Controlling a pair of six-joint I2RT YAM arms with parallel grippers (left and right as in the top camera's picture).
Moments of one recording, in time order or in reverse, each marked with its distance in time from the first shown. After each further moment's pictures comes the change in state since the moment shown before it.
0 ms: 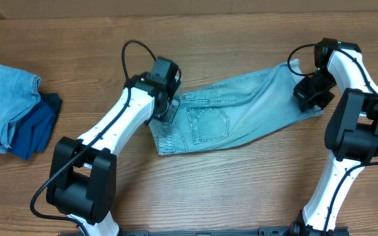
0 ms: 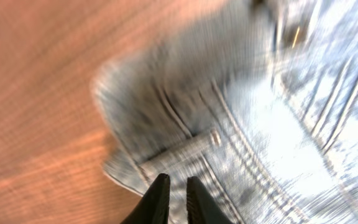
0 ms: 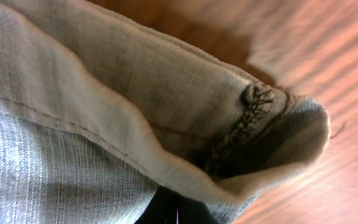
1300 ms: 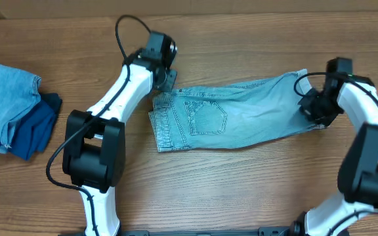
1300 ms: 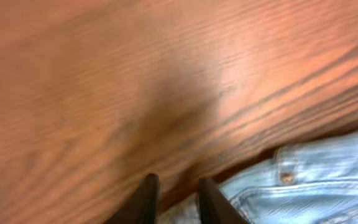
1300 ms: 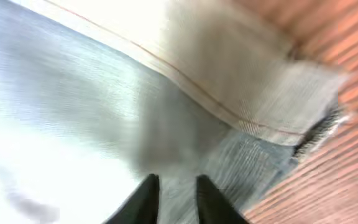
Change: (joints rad) left arm 0.078 0.236 0.285 0.130 -0.019 0.032; right arm -0.040 -0.438 -0.540 0.432 -0.097 -0.090
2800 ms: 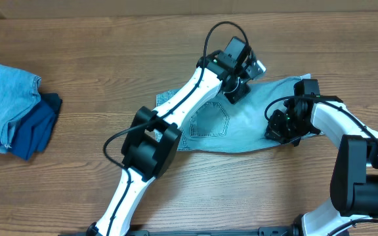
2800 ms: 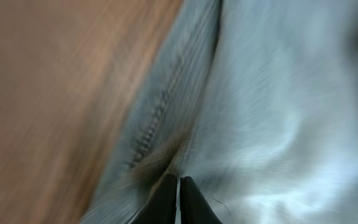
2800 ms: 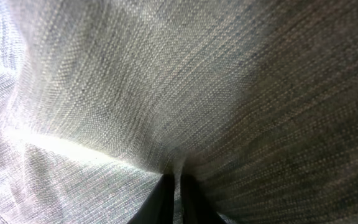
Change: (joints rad) left arm -0.340 0.325 0.459 -0.093 0.317 0.265; right arm 0.177 -0.075 -0.271 0.067 -0.273 -0.088
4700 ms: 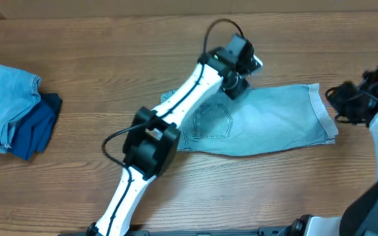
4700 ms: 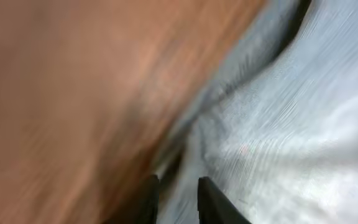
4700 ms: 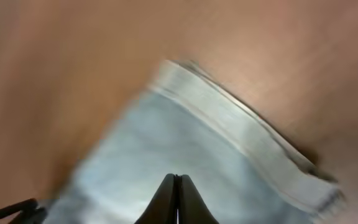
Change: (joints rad) left arm 0.009 0.018 0.107 -0.098 -0.076 -0.100; right arm -0.360 -0.252 0.172 0.096 0.037 -0.038
